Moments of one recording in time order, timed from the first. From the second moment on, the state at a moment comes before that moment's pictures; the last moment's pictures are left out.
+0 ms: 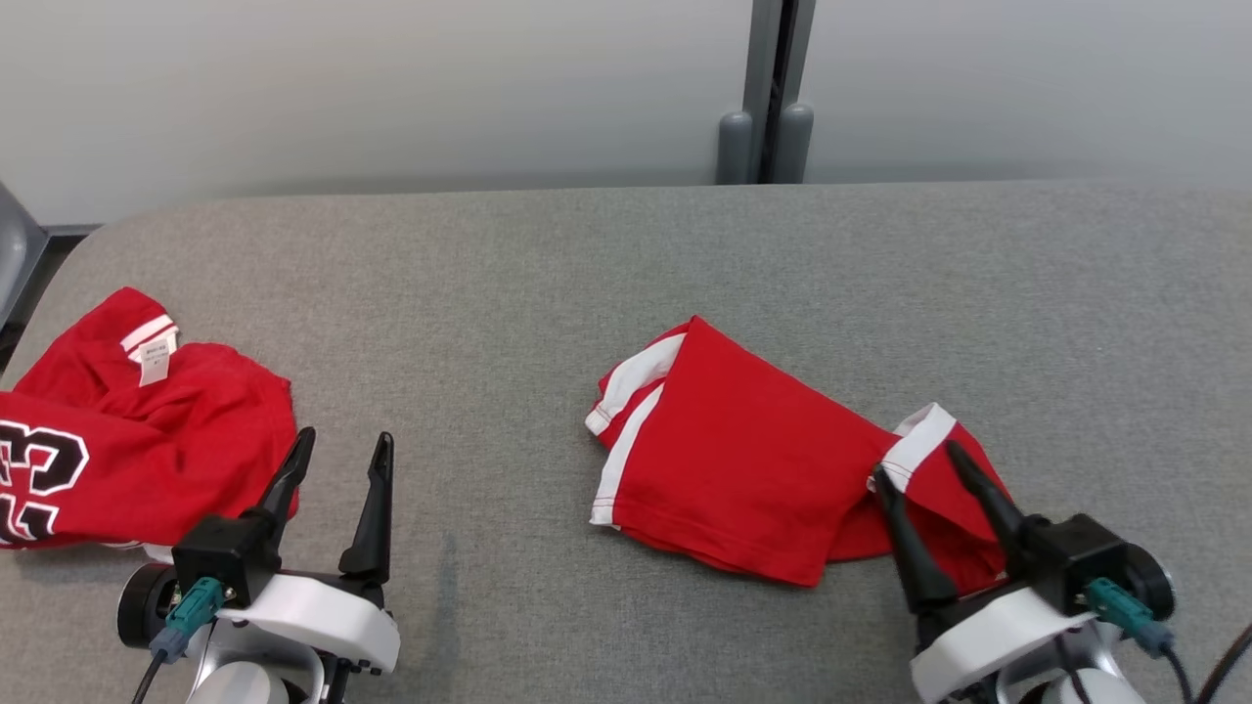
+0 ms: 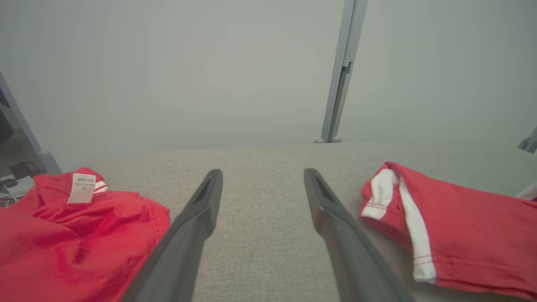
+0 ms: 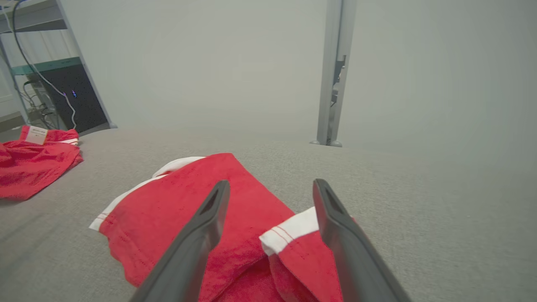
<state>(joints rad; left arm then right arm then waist) -0.13 0.27 -0.29 0.24 -0.42 0.09 -0.24 -0.08 -0.09 0.15 0.19 0.16 0.13 -0.18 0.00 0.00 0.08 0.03</state>
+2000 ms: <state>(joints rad) -0.23 0.21 -0.25 0.30 -0.36 0.04 -0.26 -0.17 -0.09 0.16 0.17 0.32 0.13 -0.15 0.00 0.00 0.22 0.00</state>
